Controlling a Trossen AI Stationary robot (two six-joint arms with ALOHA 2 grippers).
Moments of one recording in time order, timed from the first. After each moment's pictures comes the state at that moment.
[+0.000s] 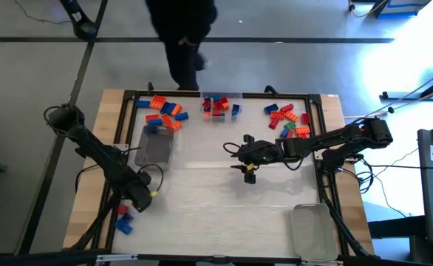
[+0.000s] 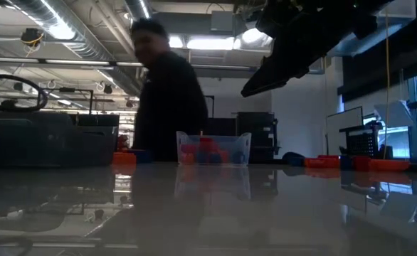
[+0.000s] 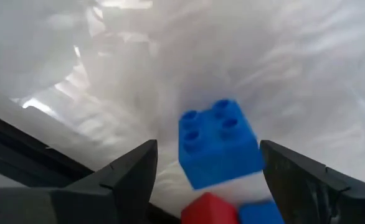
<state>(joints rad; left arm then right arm) -0.76 1.26 0.56 -0.78 0.16 -1.55 0.10 1.46 0.84 0.00 0.10 0.02</state>
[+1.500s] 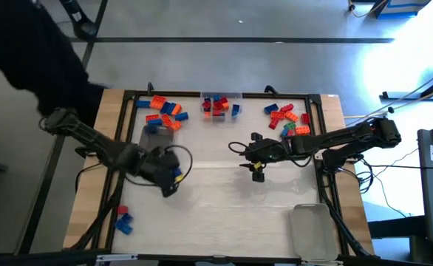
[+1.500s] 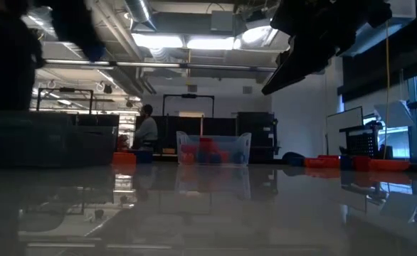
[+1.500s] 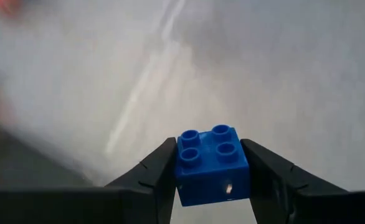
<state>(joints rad) -0.44 1.26 1.03 -0.83 -0.41 -0.77 0.10 1.35 0.84 -0.21 0.11 0.02</state>
